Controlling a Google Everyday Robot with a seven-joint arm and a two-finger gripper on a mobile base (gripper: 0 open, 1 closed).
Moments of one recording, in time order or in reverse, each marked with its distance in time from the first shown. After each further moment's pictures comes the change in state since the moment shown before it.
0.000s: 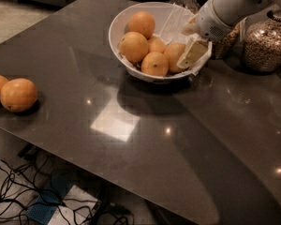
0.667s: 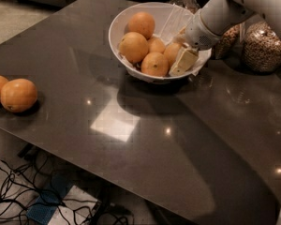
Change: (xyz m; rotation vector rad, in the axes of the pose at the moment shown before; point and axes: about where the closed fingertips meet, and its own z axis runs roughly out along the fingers) arm -0.004 0.015 0.035 -0.084 -0.002 0.001
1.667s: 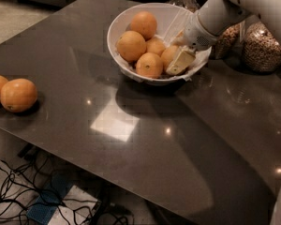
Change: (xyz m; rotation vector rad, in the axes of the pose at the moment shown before) arm -0.003 0.002 0.006 -0.023 -0.002 0.007
